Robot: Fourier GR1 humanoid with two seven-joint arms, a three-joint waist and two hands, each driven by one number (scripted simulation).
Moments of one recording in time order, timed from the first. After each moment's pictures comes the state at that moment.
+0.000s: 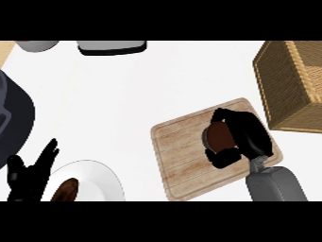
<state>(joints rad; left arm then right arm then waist) 0.20 0.31 -0.07 -1.50 0.17 0.12 0.22 -0.20 -0.09 0.17 -1.53 1.05 0.19 0.17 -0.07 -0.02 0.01</state>
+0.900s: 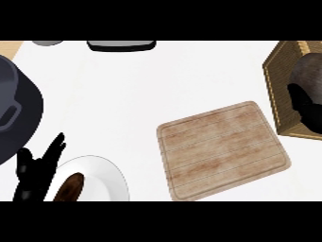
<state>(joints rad) 0.15 0.30 -0.08 -1.47 0.15 0.09 0.23 -0.51 -0.14 -0.22 -2.17 0.71 0.28 0.84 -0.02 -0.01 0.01</state>
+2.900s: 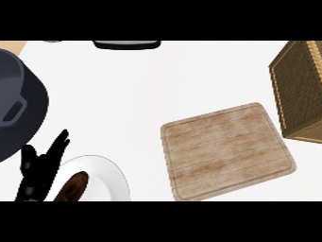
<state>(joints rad) 0.12 0.25 -0.04 -1.46 0.10 0.04 0.23 -0.66 -0.59 -0.60 -1.04 0.53 0.00 0.25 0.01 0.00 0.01</state>
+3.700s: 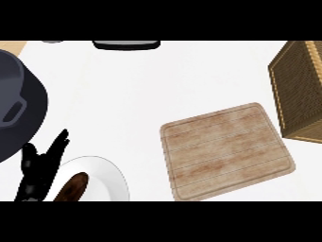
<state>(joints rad) 0.12 0.23 -0.02 -1.46 0.08 0.02 0.25 -0.66 -0.76 -0.63 -0.80 0.49 -0.03 0.01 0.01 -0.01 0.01</state>
